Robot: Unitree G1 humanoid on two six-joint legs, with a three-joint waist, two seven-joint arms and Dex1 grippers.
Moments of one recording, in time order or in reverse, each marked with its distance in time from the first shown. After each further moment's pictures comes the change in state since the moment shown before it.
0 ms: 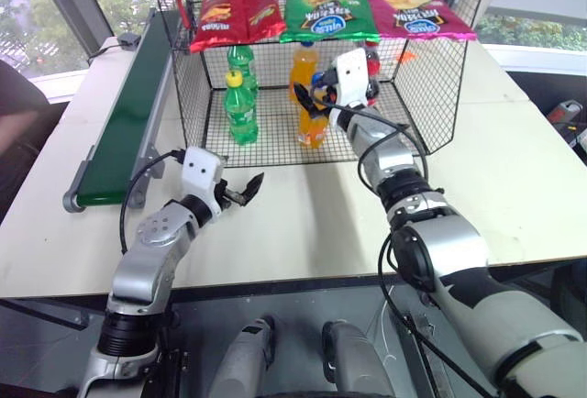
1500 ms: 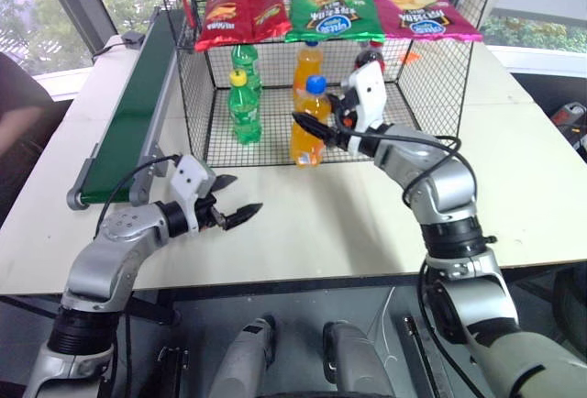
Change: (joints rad) left arm 0.007 0.220 0.046 0.020 -0.166 0.057 -0.311; right arm 0.356 -0.138 0.109 -0.893 0.208 0.641 0.117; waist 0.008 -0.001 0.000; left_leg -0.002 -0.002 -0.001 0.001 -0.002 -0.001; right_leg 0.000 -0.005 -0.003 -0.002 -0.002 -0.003
